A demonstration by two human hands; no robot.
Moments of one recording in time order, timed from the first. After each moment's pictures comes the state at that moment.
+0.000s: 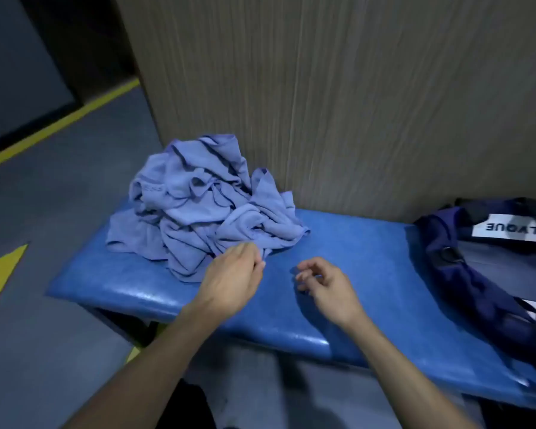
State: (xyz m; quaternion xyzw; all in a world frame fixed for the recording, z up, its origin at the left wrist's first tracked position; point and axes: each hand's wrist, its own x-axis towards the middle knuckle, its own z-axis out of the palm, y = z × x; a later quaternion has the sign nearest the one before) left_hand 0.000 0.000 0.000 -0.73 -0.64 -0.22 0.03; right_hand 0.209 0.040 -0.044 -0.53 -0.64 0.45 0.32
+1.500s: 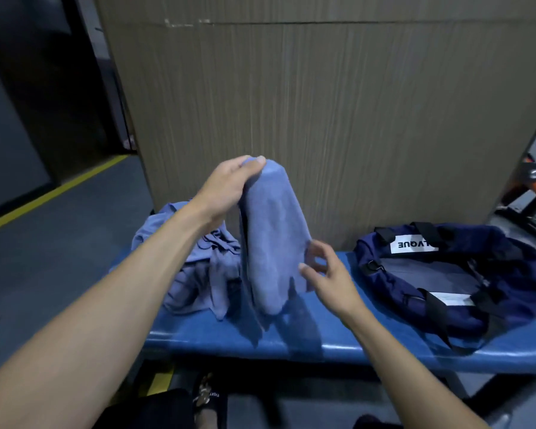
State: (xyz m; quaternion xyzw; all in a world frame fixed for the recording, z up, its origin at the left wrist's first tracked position) left_hand 0.048 -0.020 0.244 -0.65 -0.41 -0.52 -0.37; right_hand 0.262 -0.041 0.083 -0.50 -0.62 0.38 0.47
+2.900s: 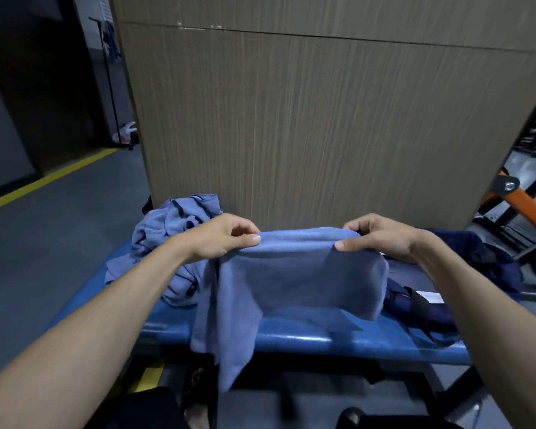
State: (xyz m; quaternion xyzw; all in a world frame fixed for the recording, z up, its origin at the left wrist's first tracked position) left_hand -0.001 -0.038 0.181 -0.78 -0.46 -0.25 -0.34; right_hand 0.341 -0.031 0.210 -0.48 -0.73 0.45 0.18
